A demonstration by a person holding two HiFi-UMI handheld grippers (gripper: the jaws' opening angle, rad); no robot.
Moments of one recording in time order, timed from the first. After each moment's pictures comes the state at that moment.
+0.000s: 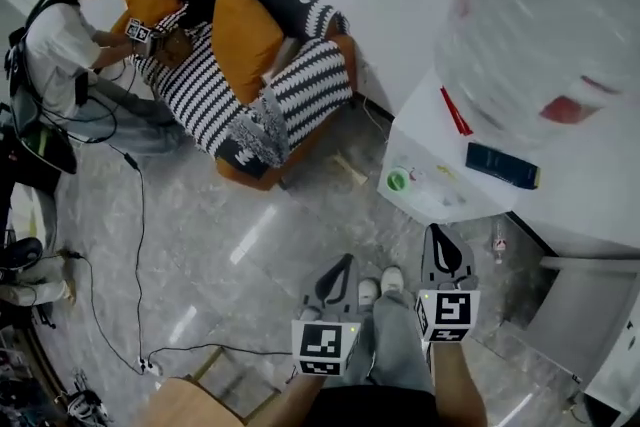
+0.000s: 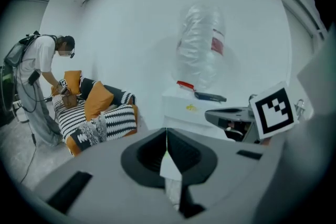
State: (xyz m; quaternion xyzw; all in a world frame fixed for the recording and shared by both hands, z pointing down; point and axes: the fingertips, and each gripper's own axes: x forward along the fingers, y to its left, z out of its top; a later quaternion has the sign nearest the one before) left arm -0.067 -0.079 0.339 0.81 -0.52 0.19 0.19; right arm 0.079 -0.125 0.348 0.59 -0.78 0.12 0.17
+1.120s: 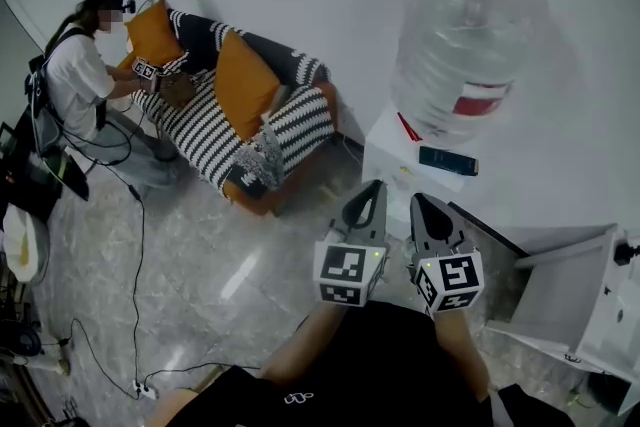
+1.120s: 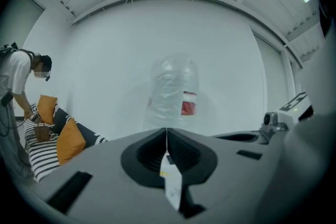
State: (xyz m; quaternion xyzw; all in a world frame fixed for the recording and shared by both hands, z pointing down) left arm 0.007 -0.100 0.127 0.89 -0.45 0.04 0.07; right arm 0.072 -0.078 0.142 0.58 -0.81 0.05 0.06
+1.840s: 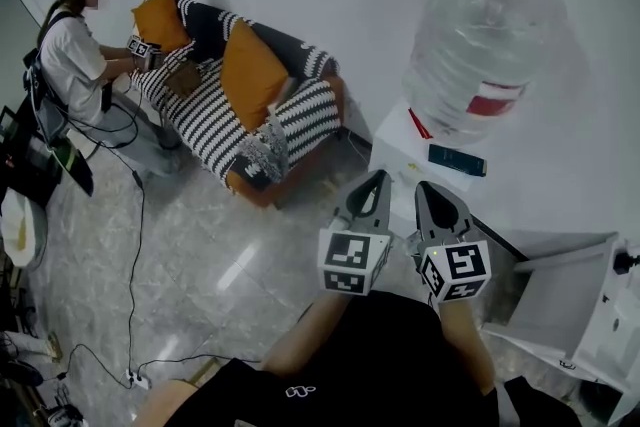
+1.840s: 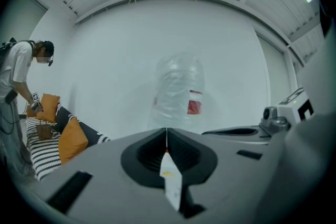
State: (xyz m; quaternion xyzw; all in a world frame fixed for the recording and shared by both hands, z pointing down) left arm -0.007 -0.112 0.132 0.89 -0.46 0.03 0.07; right arm 0.058 -0.092 0.137 0.57 -0.82 0.04 0.06
